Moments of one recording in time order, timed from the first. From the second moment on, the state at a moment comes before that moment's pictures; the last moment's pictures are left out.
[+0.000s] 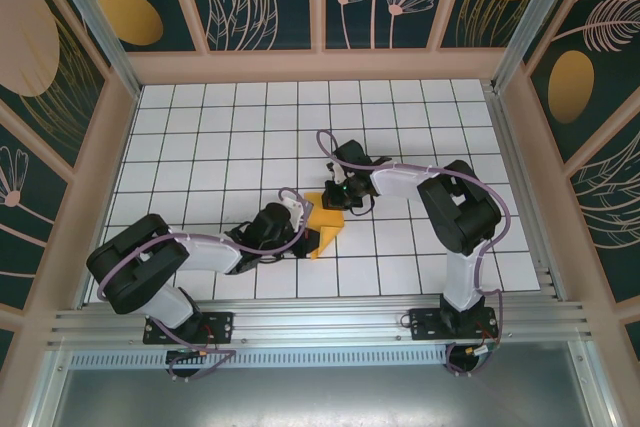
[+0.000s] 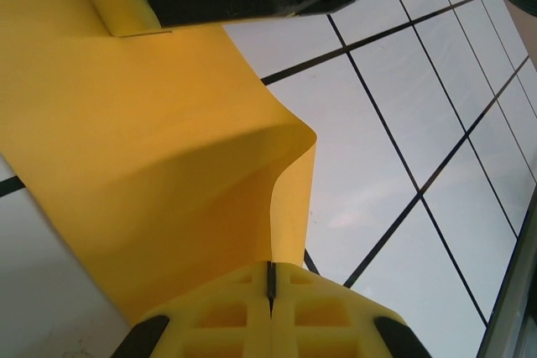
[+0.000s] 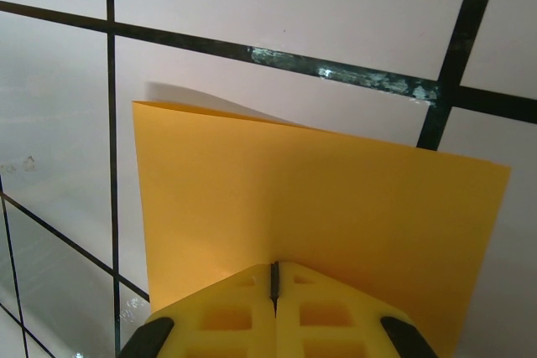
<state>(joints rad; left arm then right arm) -0.85 1.54 0.43 0.48 0.26 -0.64 0.64 1.92 1.13 -0.34 -0.39 0.52</state>
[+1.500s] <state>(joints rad) -0.80 1.55 0.42 0.45 0.22 -0.66 0.64 1.93 1.15 -0.36 -0.39 0.52</state>
